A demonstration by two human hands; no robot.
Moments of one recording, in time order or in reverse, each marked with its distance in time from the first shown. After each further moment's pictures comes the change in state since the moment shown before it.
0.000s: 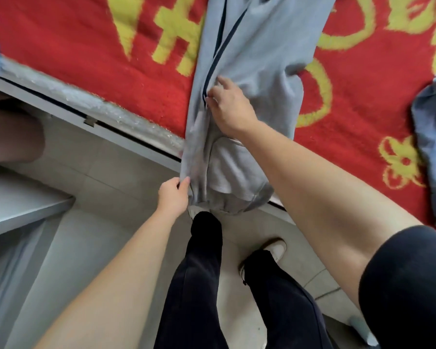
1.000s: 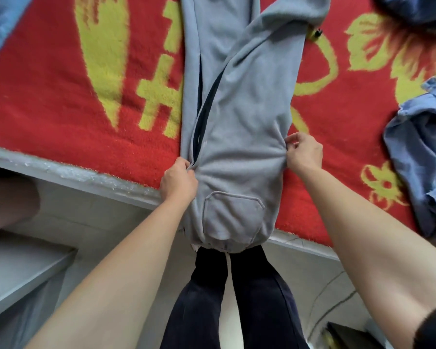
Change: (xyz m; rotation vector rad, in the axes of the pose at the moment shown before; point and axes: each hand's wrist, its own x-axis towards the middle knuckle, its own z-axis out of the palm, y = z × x) left_hand 0.097 0.130 -0.037 0.304 0.042 0.083; right_hand -0.021 0.112 -0.069 0.167 0.253 0.843
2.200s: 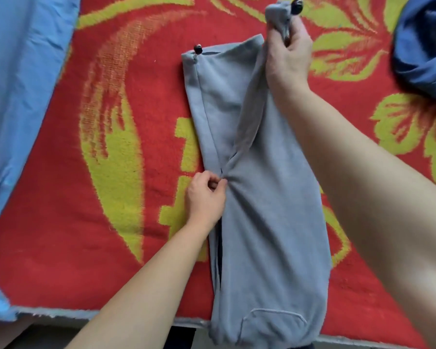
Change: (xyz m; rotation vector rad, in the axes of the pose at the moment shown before) left_hand 0.192 0.153 -0.083 -0.355 -0.026 0.301; right_hand 0.216 -0.336 -0.065 0.897 0.261 -0.445
